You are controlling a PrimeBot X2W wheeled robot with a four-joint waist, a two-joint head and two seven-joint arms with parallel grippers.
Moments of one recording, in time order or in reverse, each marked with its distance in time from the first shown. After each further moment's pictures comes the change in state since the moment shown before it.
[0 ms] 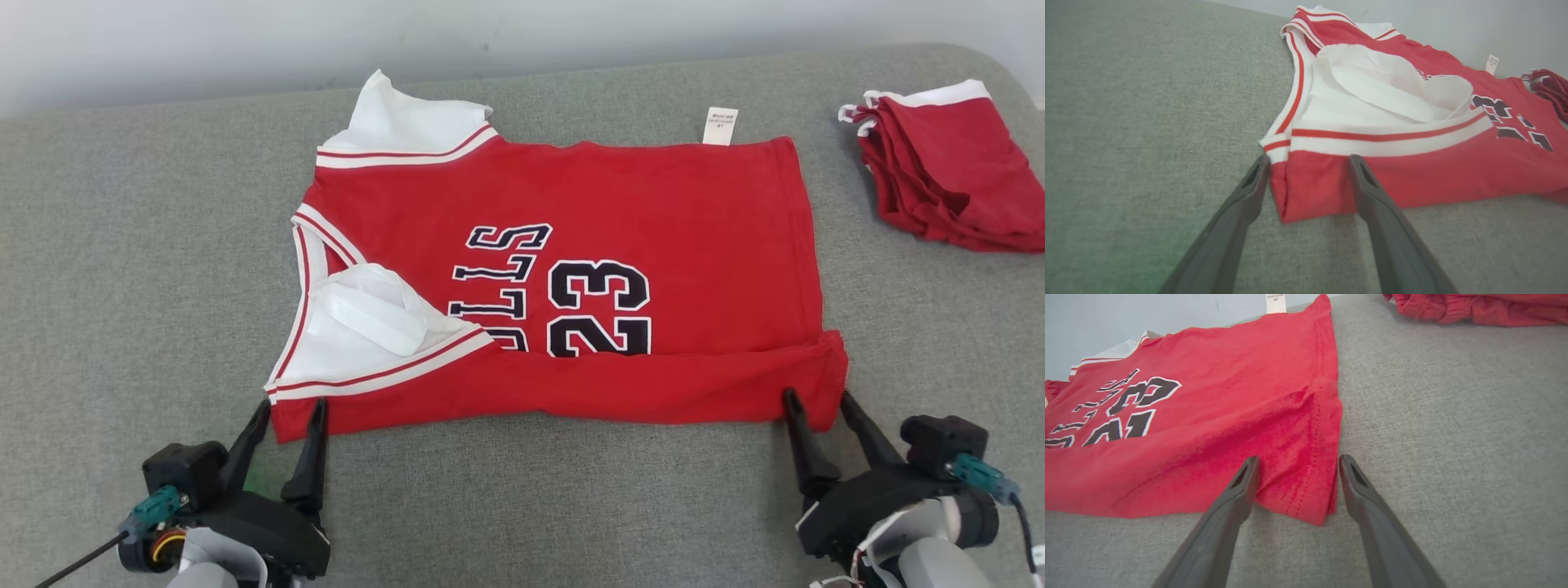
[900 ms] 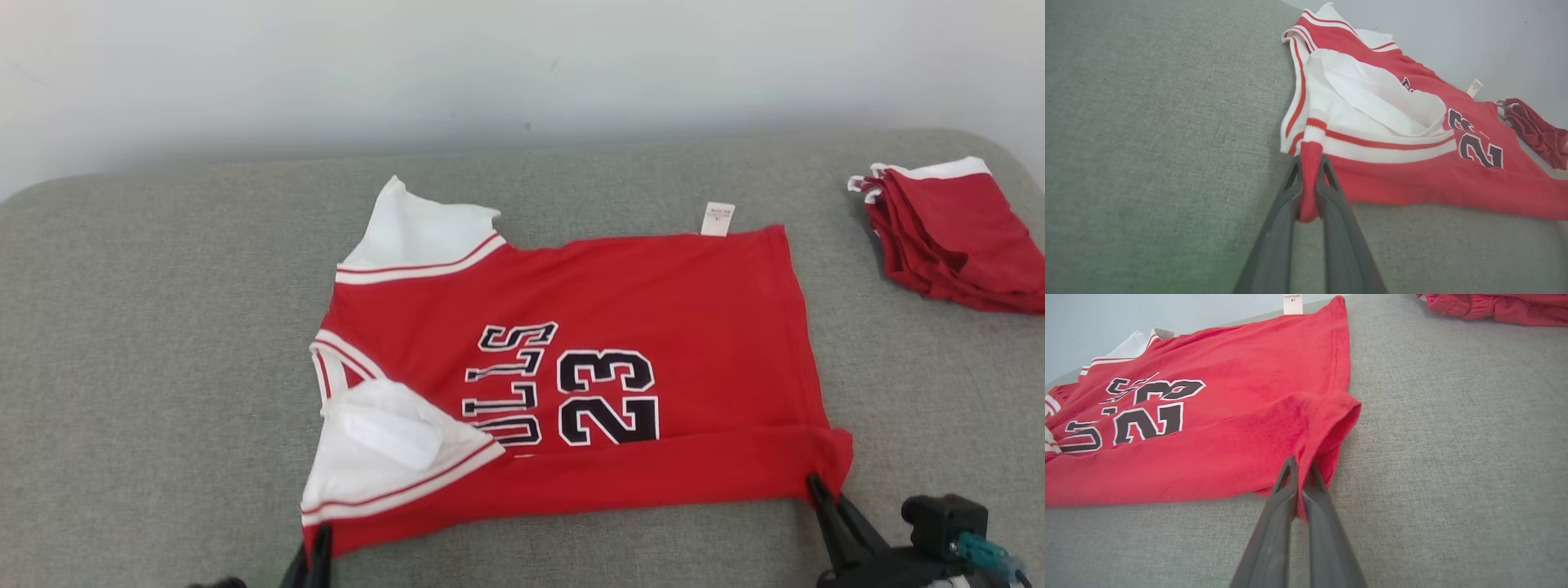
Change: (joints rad) left arm 0.293 -0.090 0.078 -0.149 -0.035 0.008 0.000; right arm 0.154 -0.055 0.071 -0.057 0.025 0.000 0.011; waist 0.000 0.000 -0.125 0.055
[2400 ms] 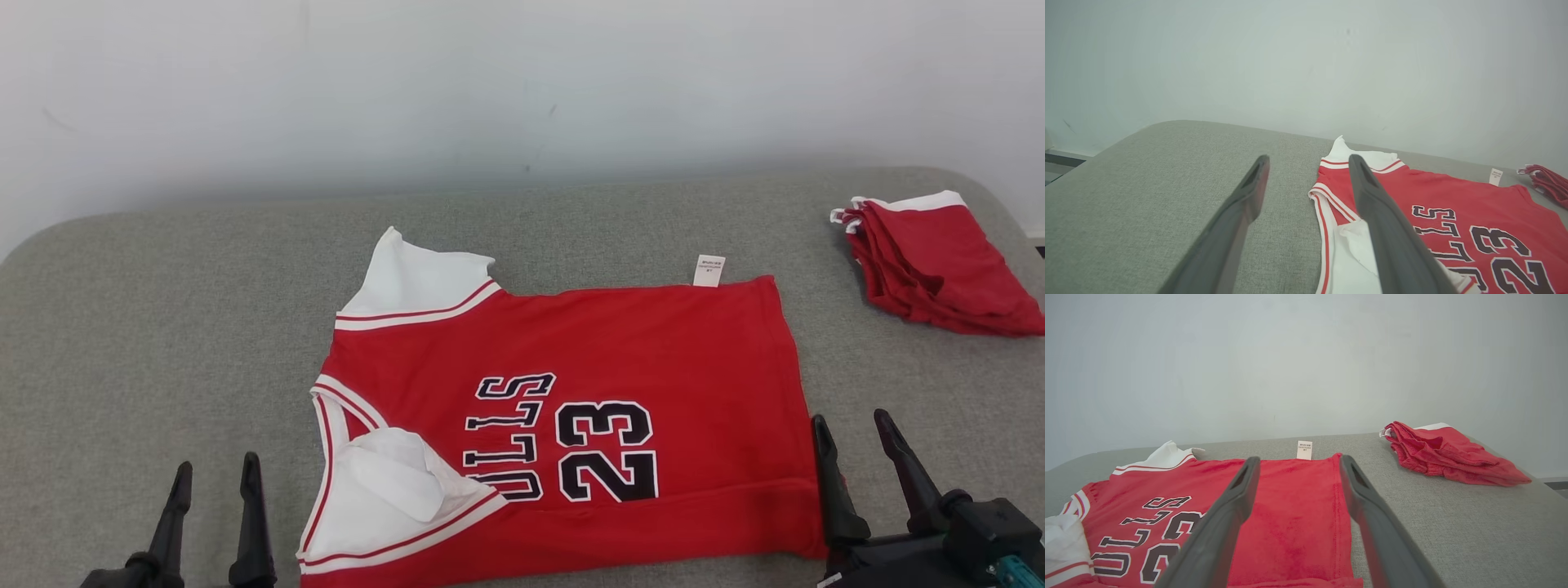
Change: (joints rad) left arm 0.078 -0.092 0.302 -0.300 0.321 -0.001 0.000; right arm 0.103 0.109 -0.173 -0.297 -0.253 0.000 -0.118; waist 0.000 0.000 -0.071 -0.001
